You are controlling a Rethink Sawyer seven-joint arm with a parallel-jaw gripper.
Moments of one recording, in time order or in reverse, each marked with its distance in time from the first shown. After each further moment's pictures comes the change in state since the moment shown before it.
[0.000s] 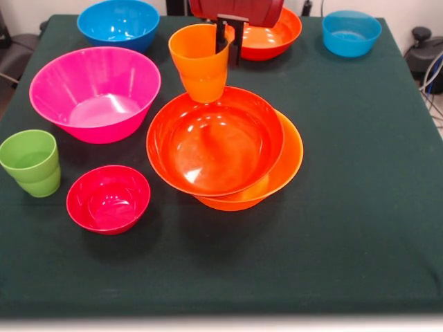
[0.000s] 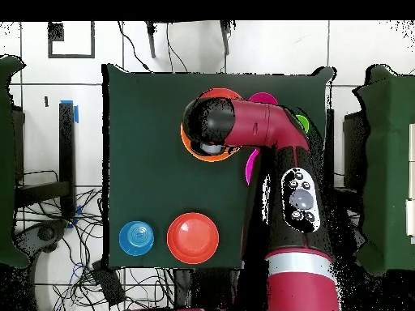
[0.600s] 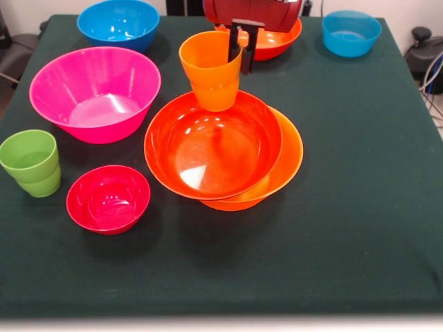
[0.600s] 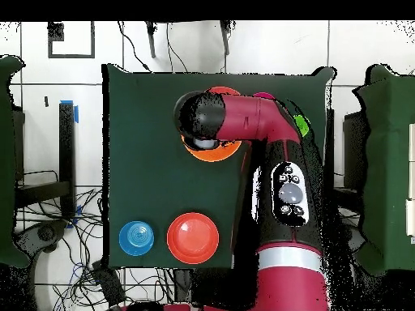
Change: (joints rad) arm 0.032 0.013 -0.005 -0.037 0.002 0.000 0.000
